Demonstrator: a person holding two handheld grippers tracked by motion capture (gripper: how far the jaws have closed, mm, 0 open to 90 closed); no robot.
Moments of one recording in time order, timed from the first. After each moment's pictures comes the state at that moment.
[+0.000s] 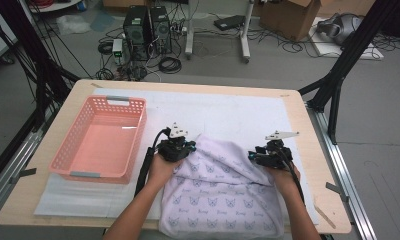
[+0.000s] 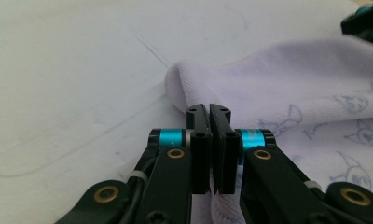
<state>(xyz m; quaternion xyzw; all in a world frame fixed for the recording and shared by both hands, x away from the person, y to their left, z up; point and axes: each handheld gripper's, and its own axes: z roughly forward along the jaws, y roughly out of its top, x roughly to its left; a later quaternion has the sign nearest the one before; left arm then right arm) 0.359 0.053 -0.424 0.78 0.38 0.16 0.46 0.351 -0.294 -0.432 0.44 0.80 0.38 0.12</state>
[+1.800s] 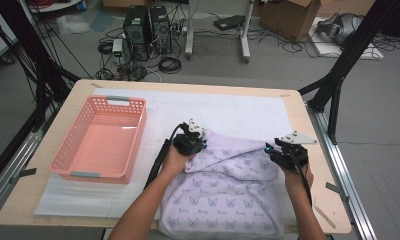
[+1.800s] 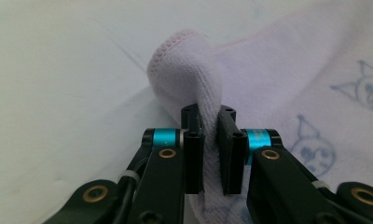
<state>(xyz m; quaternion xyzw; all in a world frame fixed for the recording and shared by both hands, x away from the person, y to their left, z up) 0.397 0.015 -0.440 0.81 0.38 0.17 0.42 0.327 -0.324 -0.412 0.44 0.76 0.37 0.30</state>
